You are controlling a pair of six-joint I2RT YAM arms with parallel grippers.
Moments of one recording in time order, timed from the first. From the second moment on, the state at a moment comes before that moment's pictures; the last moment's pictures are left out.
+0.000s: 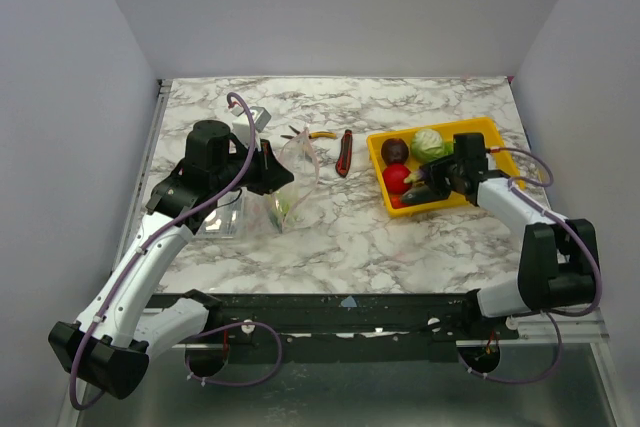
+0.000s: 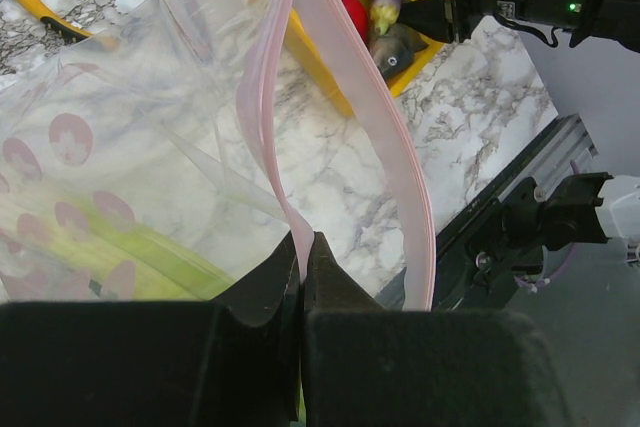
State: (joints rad) left arm -0.40 1.00 1.08 -0.54 0.47 -0.35; right arm 0.11 1.45 0.80 -0.20 0.04 1.26
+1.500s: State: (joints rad) left arm -0.40 1.02 1.08 -0.54 0.48 -0.35; right arm 0.72 1.19 1.16 -0.32 -0.66 0.93
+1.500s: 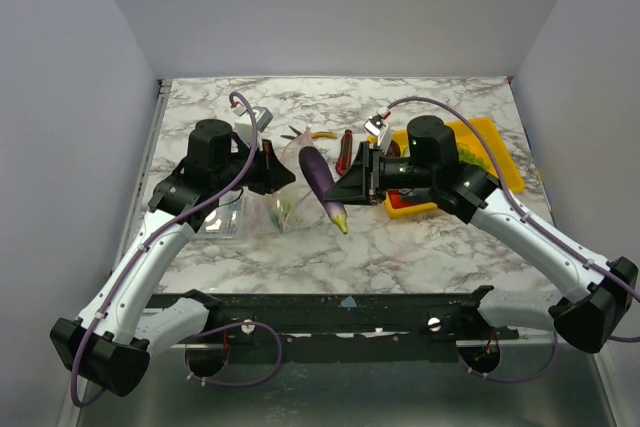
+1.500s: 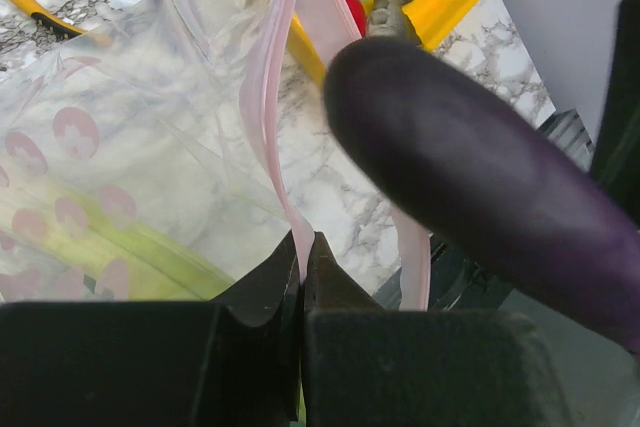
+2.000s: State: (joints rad) left arm -0.40 1.02 1.08 -0.54 0.48 -0.35; right arm 0.72 1.38 1.22 -0.15 -0.61 1.27
